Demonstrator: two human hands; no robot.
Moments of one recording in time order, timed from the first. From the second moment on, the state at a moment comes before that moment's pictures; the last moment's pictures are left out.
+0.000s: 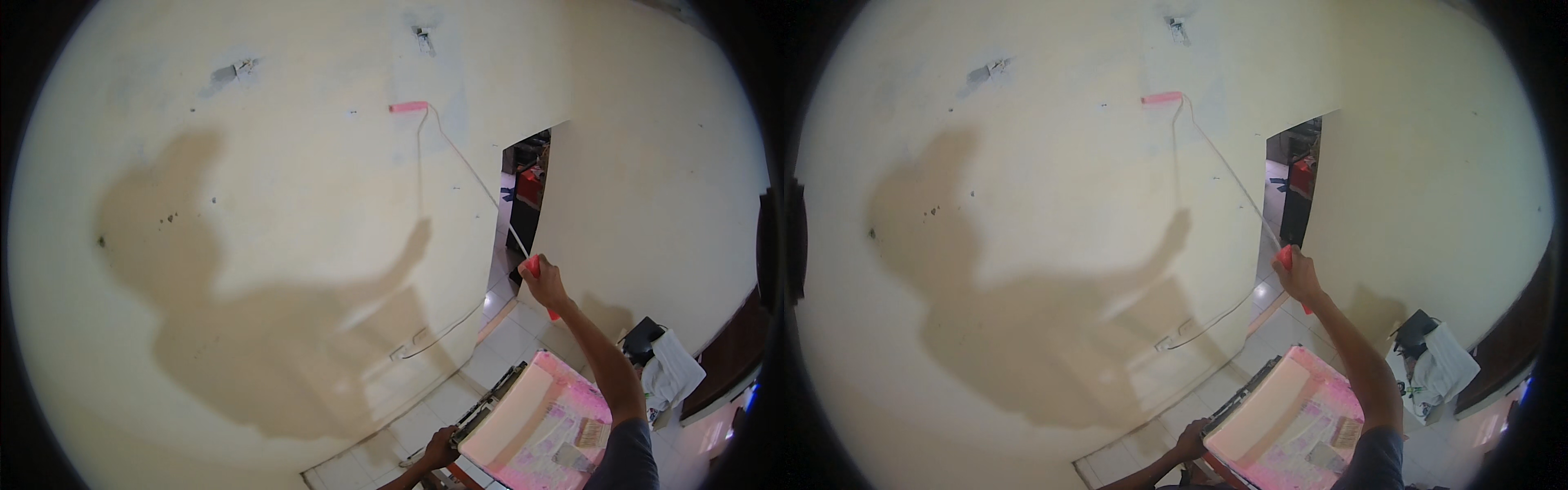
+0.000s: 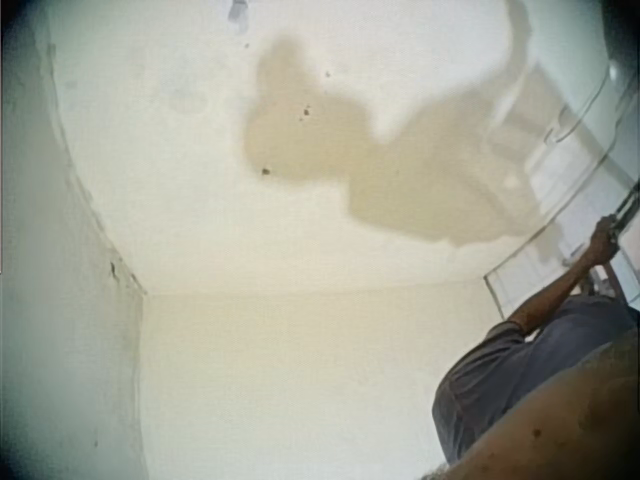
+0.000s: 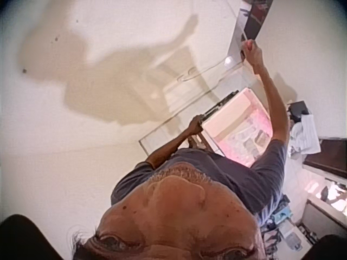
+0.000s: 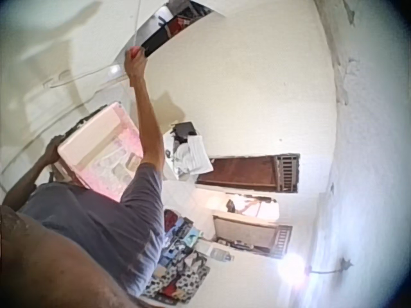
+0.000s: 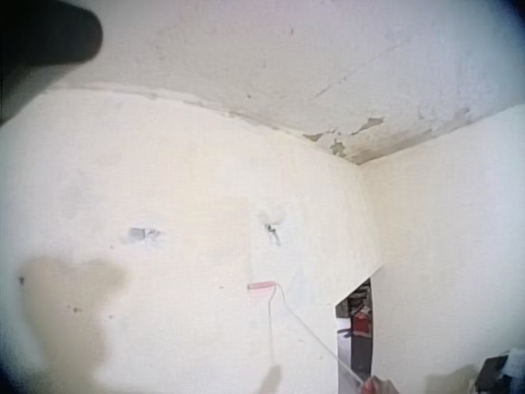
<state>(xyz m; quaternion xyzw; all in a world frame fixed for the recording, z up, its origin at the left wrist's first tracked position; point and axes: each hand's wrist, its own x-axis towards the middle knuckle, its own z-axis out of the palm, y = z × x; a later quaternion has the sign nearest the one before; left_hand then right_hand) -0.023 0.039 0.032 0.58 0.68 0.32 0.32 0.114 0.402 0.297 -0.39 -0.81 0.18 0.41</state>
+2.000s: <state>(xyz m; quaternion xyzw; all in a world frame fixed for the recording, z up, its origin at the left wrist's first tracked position) 0.033 -0.023 0.191 0.25 0.41 0.34 0.81 0.381 0.322 0.271 -0.56 -0.79 0.26 0.04</state>
